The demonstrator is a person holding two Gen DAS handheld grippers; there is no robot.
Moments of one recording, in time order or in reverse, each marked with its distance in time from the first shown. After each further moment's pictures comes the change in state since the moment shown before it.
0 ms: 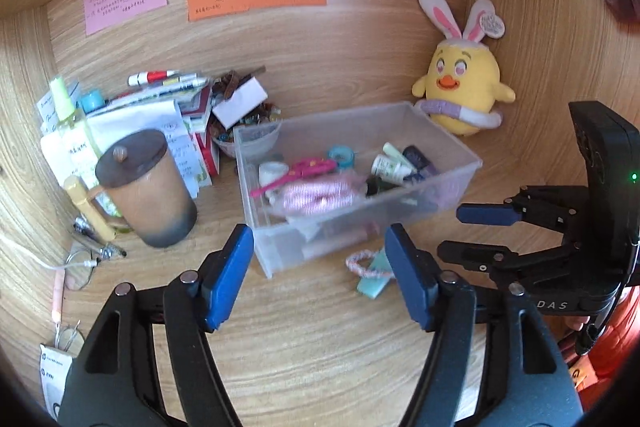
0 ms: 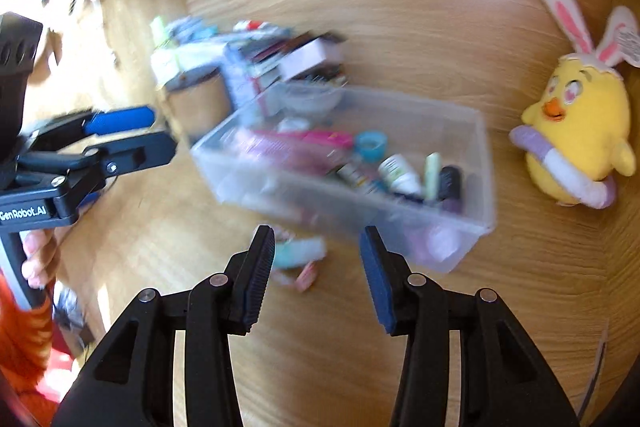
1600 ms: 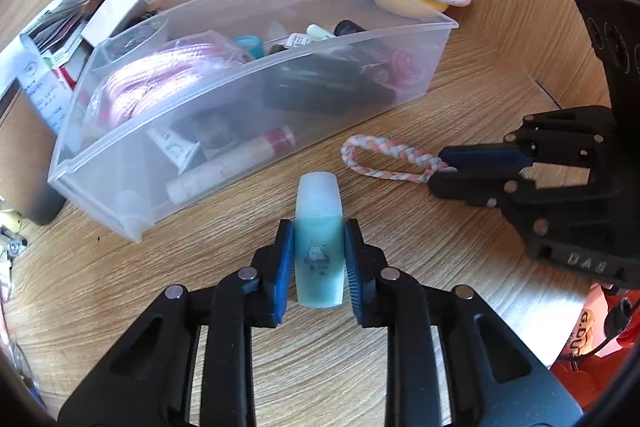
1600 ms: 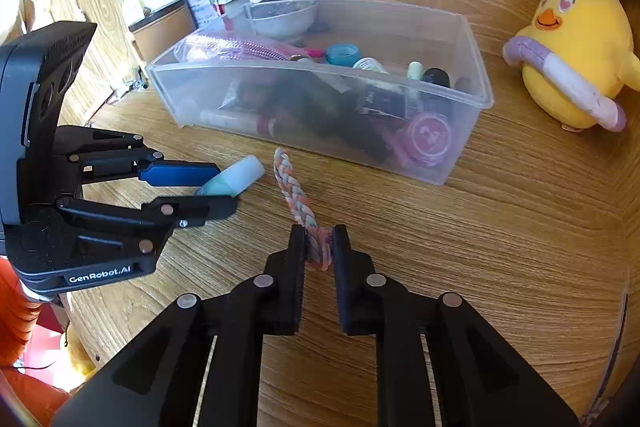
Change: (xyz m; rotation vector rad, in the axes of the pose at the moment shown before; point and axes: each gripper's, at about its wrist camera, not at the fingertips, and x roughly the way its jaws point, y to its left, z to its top) left arm 0.099 -0.058 -0.038 0.131 0.267 -0.148; right arm 0.030 -0.030 -0.044 0.061 0.134 -0.046
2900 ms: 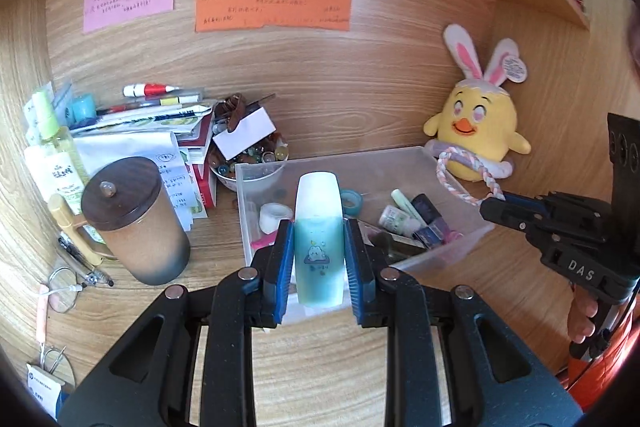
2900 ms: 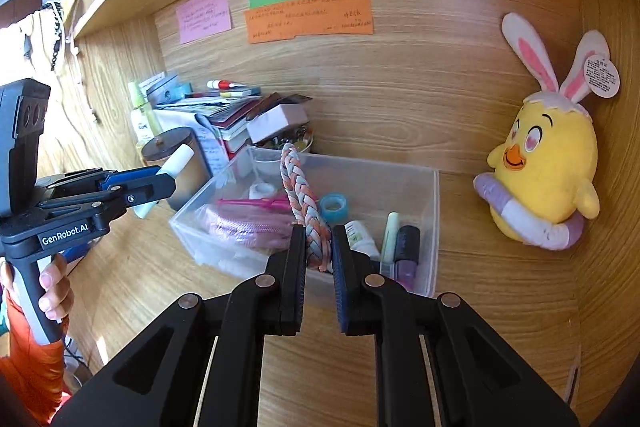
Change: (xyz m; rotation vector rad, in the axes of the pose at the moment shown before) left arm -0.100 0.075 0.051 -0.227 -0.325 0.096; right arm -0.067 -0.005 0.078 0.040 -0.304 -0.045
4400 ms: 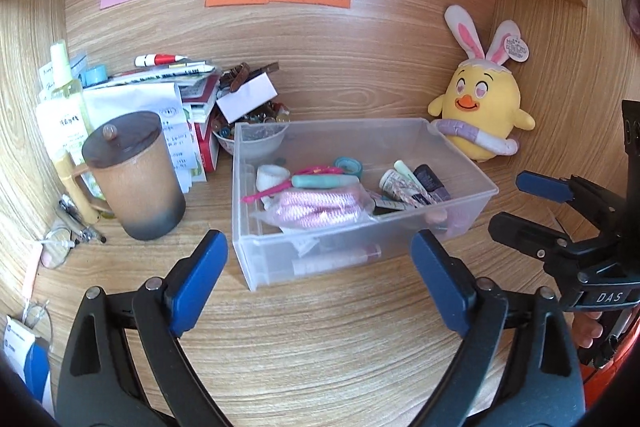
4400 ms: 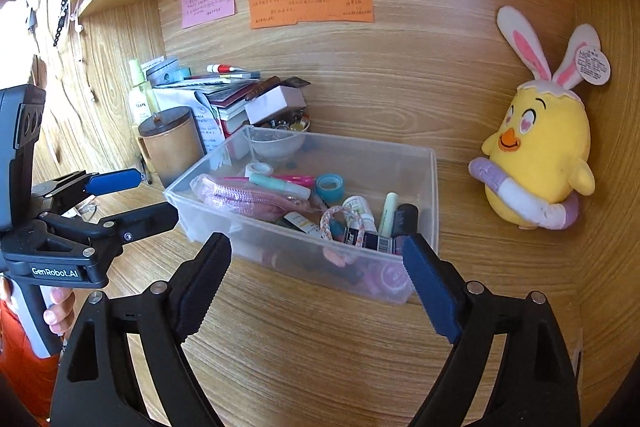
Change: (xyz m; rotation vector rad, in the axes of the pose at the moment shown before) left arm -0.005 -0.019 -0.052 -0.018 -0.021 0.056; right arm -0.008 0.009 -0.034 -0.031 -0.005 -0.026
